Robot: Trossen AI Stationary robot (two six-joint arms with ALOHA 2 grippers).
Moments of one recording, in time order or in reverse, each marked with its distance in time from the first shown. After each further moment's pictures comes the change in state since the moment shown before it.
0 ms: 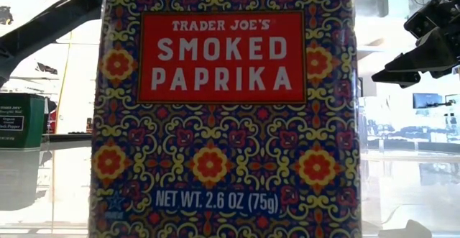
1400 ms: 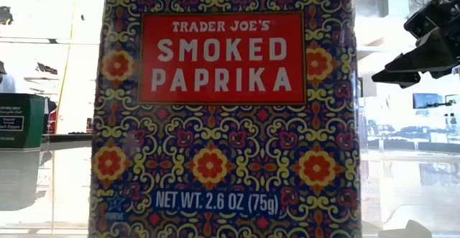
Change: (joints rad) left arm -0.059 -0.852 -0.572 0.341 0.042 -0.216; right arm 0.000 0.000 0.000 0.000 0.000 0.000
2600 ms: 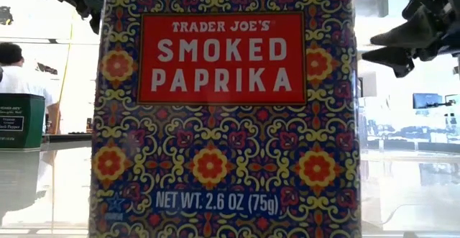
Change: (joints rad) left arm -0.285 -0.840 -0.877 0.339 -0.045 -0.304; right arm -0.034 0.000 -0.001 0.207 0.061 0.090
